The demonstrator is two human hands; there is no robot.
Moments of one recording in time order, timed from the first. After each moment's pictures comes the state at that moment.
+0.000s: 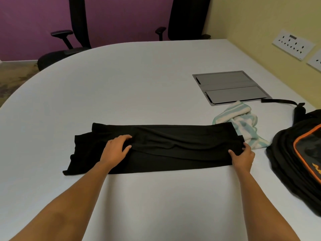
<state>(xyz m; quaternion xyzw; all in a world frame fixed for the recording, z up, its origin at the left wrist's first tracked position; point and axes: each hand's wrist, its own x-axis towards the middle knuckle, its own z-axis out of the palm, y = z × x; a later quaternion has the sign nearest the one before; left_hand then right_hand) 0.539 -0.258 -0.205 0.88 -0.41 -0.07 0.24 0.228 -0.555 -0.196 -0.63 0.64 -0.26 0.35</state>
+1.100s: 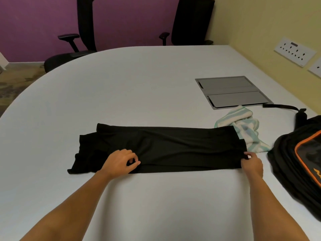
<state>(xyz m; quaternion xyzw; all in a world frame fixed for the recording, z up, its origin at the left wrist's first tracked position) 0.520 -0.234 -0.212 0.83 -0.54 -0.05 0.15 0.206 -0.569 -0.189 -0.65 0.69 -0.15 0.29</state>
